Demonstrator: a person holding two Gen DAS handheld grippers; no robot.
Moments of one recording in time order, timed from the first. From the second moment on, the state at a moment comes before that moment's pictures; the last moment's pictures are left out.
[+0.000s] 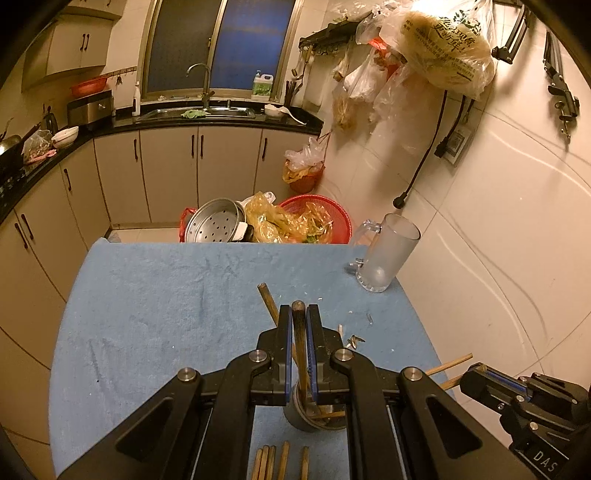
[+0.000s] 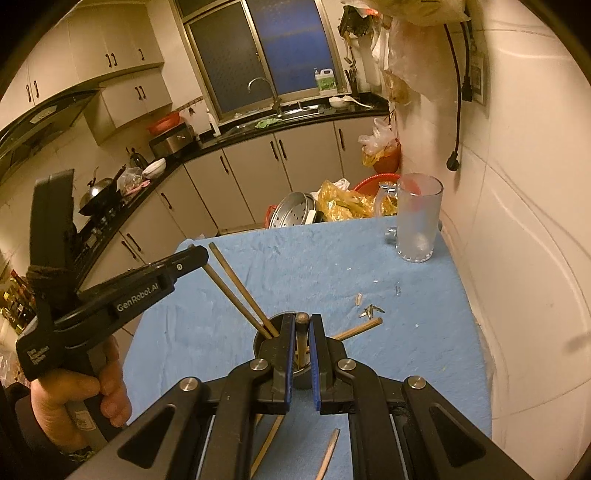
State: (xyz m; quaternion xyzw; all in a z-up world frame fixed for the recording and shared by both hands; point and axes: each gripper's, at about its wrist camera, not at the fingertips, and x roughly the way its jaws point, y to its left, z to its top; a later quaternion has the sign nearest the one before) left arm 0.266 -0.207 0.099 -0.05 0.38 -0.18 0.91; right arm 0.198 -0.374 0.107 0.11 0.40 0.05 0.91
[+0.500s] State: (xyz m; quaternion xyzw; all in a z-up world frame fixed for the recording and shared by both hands) left arm 0.236 -0.174 0.112 -0.07 0.36 -0.16 0.91; right arm 0.182 -0.379 0.114 0.12 0.39 0.03 0.91
